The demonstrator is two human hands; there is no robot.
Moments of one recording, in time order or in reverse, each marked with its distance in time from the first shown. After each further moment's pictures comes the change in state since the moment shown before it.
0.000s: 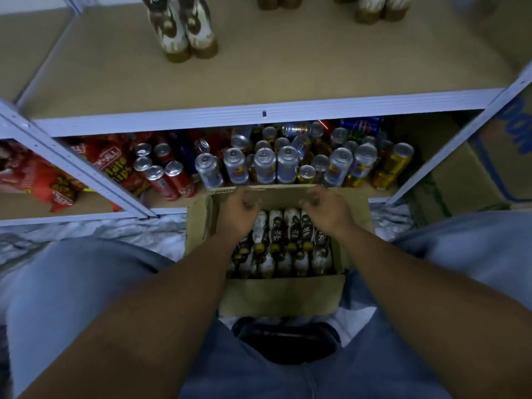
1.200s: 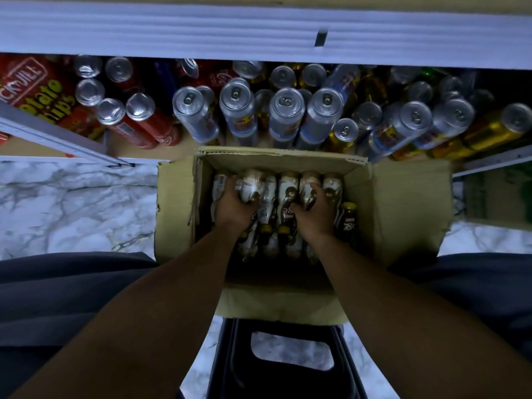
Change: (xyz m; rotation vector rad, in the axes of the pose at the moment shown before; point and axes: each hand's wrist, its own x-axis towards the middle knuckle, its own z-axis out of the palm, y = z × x) left_hand 0.084 -0.141 0.090 -0.158 -0.040 -0.404; right_hand 0.076 0.049 0.167 0.428 -0.010 0.466
